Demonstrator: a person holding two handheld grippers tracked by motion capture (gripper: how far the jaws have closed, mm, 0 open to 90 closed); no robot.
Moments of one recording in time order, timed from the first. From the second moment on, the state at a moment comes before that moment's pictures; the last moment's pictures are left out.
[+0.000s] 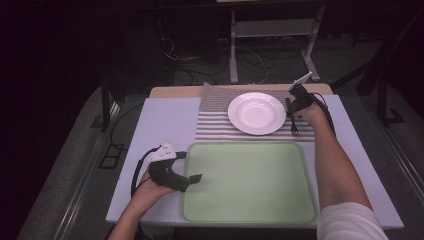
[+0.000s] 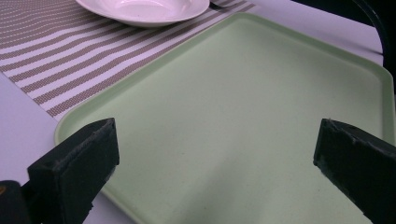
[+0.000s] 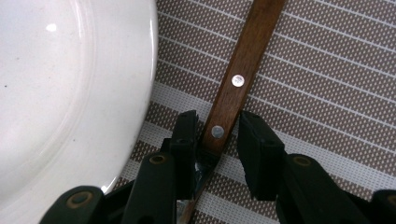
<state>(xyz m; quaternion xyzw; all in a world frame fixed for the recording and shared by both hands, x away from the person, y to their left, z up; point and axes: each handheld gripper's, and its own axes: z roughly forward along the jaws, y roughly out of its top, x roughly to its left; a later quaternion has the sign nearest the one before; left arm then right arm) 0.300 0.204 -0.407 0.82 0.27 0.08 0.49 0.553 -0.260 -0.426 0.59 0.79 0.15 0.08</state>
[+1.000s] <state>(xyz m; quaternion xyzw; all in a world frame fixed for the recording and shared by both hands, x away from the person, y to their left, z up) 0.299 0.205 -0.407 0.82 0.27 0.08 0.49 0.530 -0.288 -0.400 0.60 0.76 0.22 0.10</state>
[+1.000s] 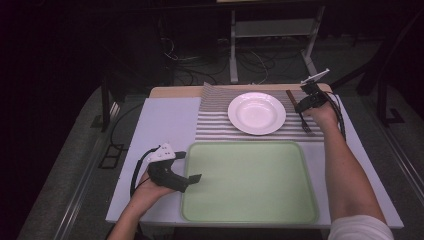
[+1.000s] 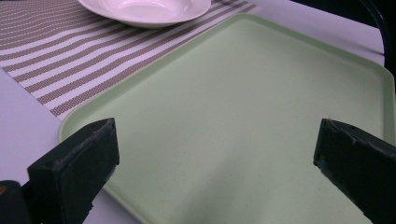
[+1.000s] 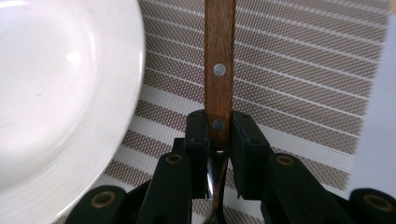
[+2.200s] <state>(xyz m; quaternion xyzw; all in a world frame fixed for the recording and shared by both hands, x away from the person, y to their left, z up) 0.300 0.205 -0.406 0.82 0.28 0.07 0.49 0.375 -0.262 -0.337 0.43 0.78 0.42 0.13</state>
